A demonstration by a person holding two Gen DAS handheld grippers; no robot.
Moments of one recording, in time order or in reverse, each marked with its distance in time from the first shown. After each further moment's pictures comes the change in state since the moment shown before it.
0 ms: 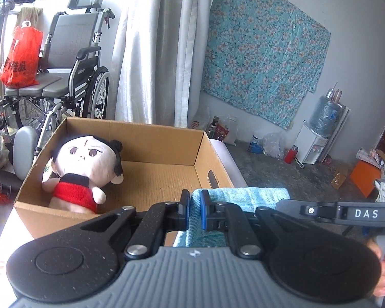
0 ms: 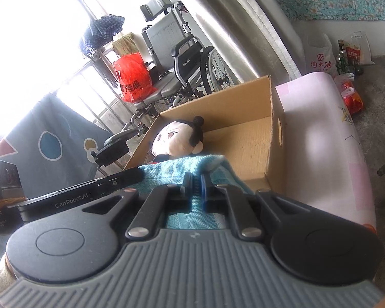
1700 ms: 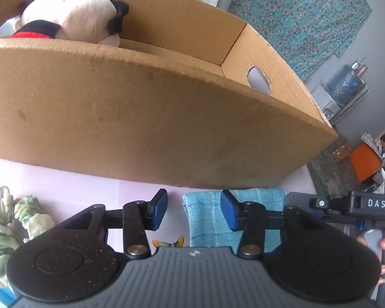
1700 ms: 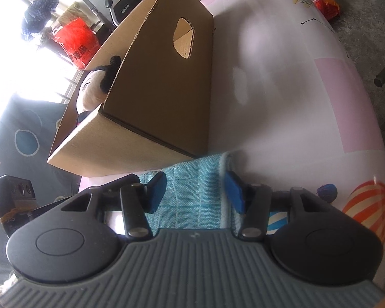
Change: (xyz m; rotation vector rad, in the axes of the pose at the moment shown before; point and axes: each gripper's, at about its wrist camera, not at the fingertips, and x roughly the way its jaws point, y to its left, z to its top) left arm 0.167 0.052 -0.092 -0.193 0.328 -0.037; right arm 0.137 -0.161 -0.063 0.262 0.293 -0.030
